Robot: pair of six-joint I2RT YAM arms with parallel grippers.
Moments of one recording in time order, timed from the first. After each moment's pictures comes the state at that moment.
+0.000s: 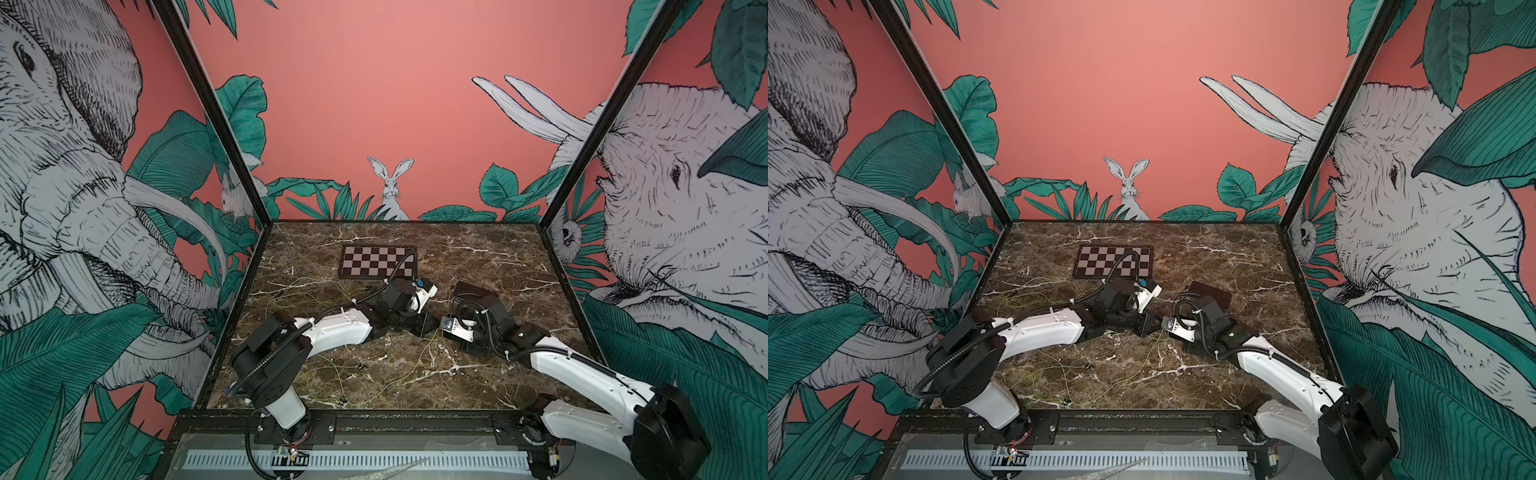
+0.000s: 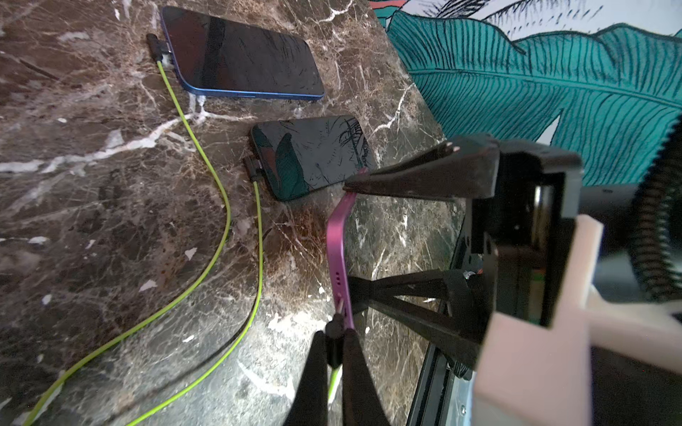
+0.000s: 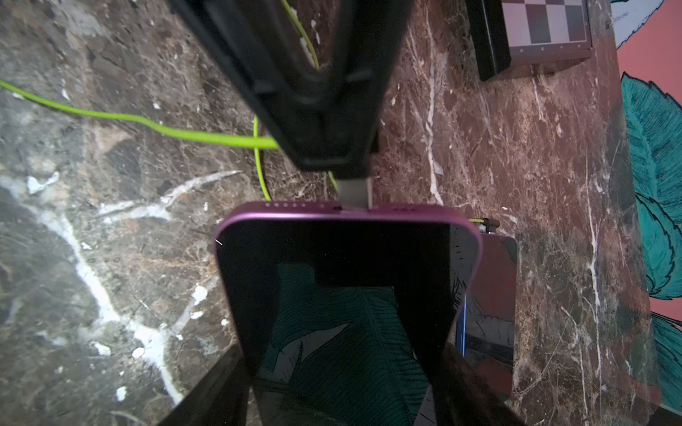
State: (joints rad) left arm -0.89 1.63 0.90 0.09 0.49 -0.48; right arm 0.63 1.09 0.60 -0.44 -0.01 -0.77
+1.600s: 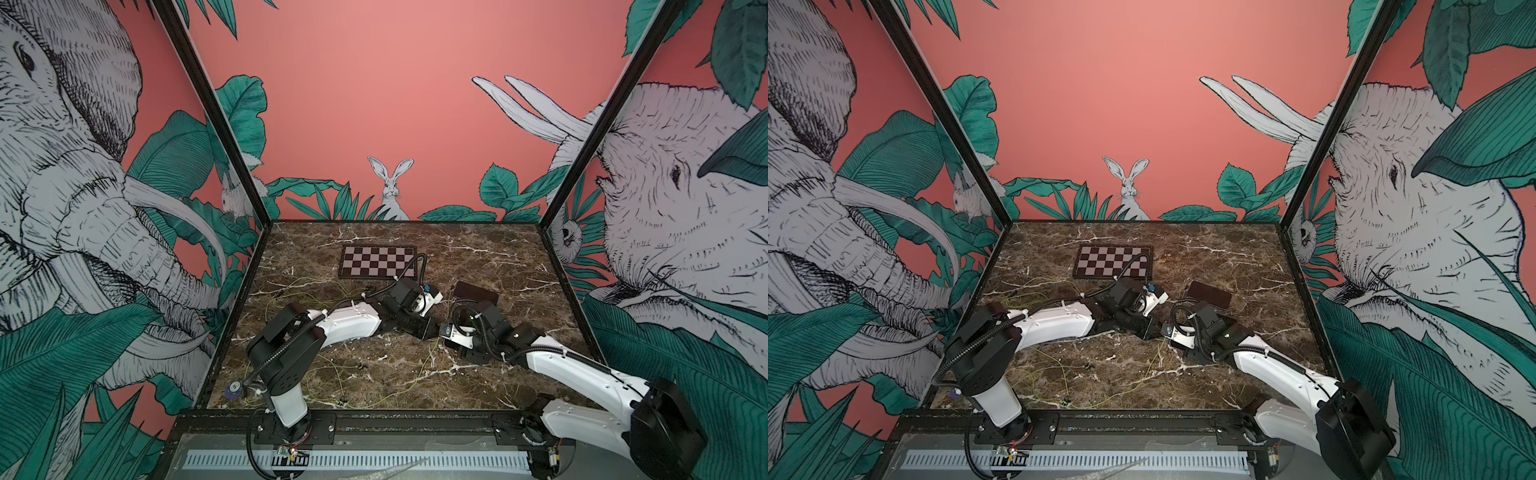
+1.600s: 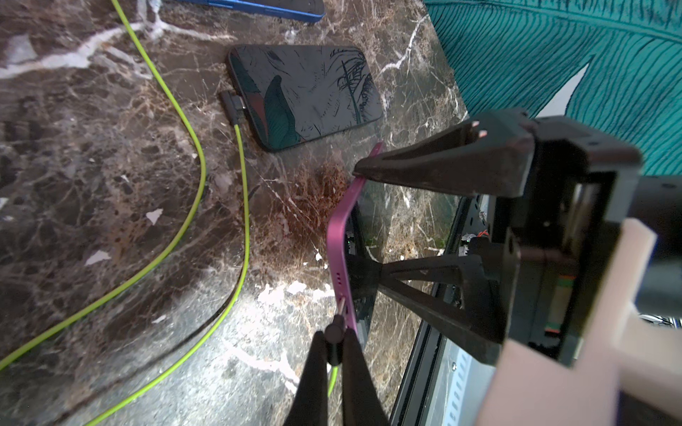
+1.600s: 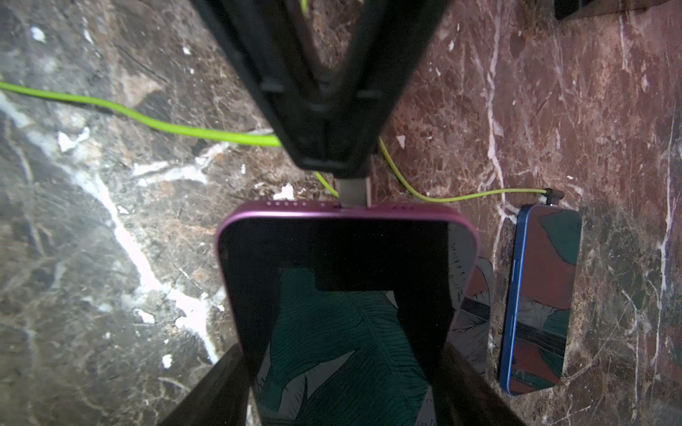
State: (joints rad) left arm -0.89 1.72 1.00 -0.09 0.59 -0.42; right arm 0.67 1.12 0.60 -0.53 0.02 -0.71
